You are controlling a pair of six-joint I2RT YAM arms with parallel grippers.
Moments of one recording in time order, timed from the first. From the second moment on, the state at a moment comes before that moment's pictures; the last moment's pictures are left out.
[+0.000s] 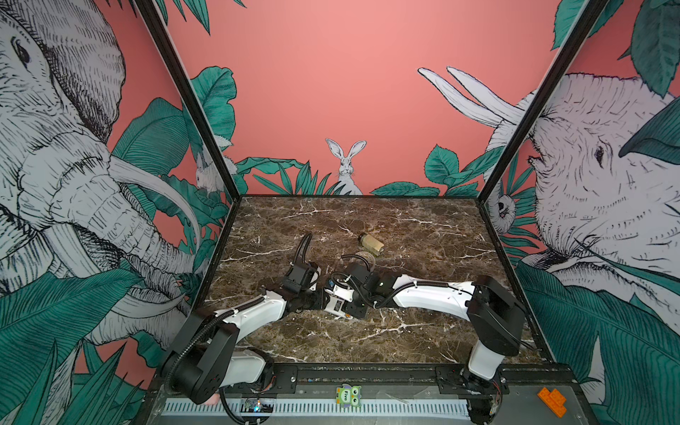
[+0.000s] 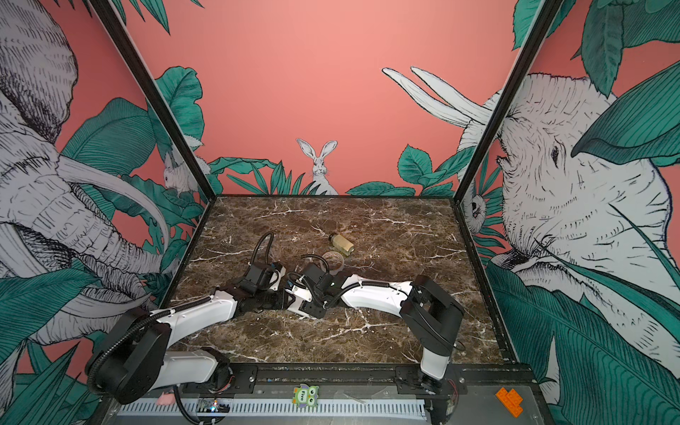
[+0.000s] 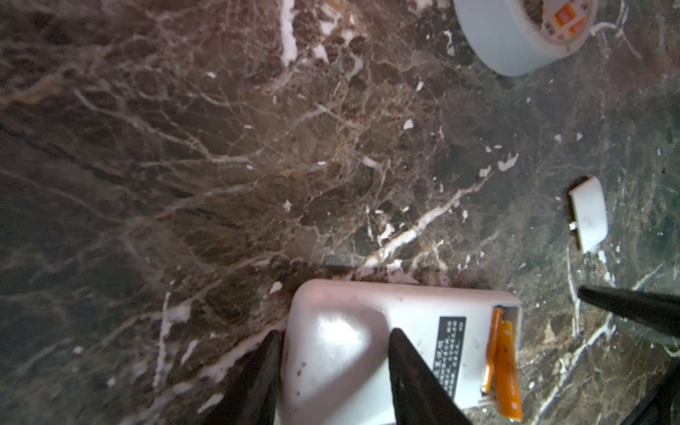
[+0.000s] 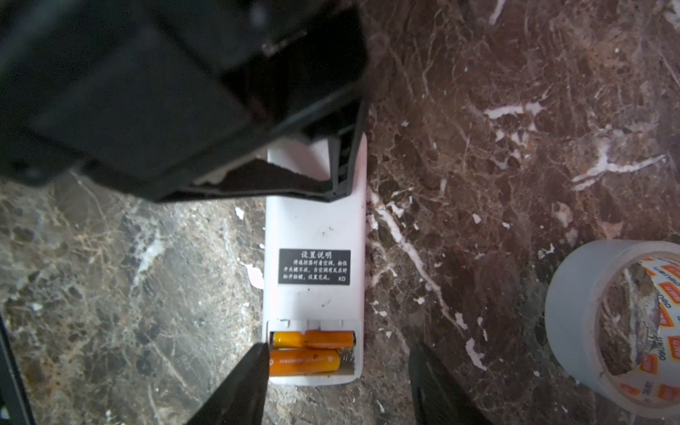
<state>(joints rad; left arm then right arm) -0.52 1.31 0.50 -0.21 0.24 -0.45 1.05 1.76 1.16 -0.44 -0.05 -0.21</state>
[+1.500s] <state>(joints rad) -0.52 1.28 0.45 -0.13 0.26 -0.45 1.13 1.83 1.22 -0.61 0.00 0.04</state>
